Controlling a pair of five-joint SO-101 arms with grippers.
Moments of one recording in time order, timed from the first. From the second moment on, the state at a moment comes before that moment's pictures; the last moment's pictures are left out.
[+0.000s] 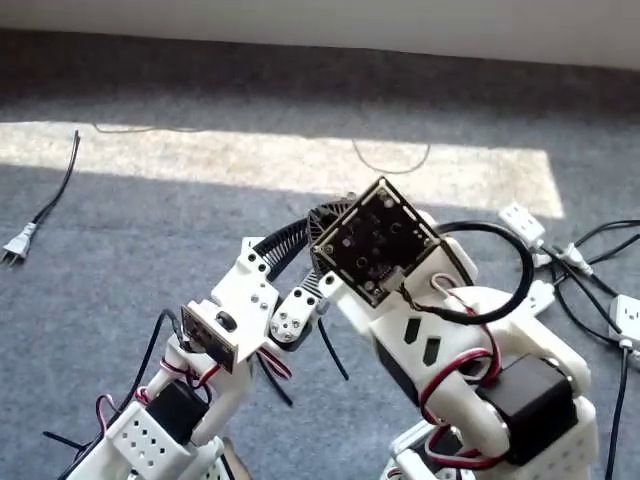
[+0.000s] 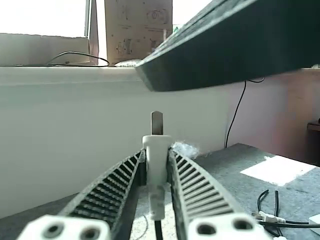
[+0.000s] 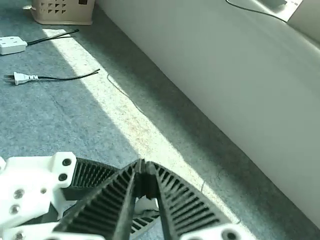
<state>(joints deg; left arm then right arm) 35.2 -88.0 87.1 -4.5 0.6 -36.4 -48.8 7.2 72.1 25.0</state>
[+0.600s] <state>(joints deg) 33.4 -87.8 87.3 -4.3 0.7 -22.5 -39.5 25.0 48.0 27.3</state>
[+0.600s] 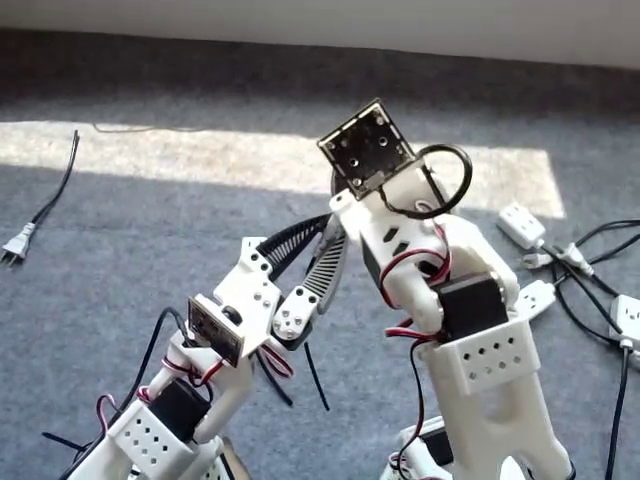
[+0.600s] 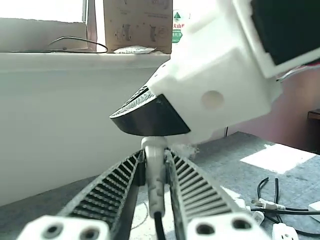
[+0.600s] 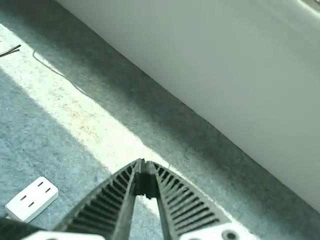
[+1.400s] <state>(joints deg) 32.9 -100.7 88.6 0.9 0.7 -22.5 -39.4 24.0 48.5 26.3</state>
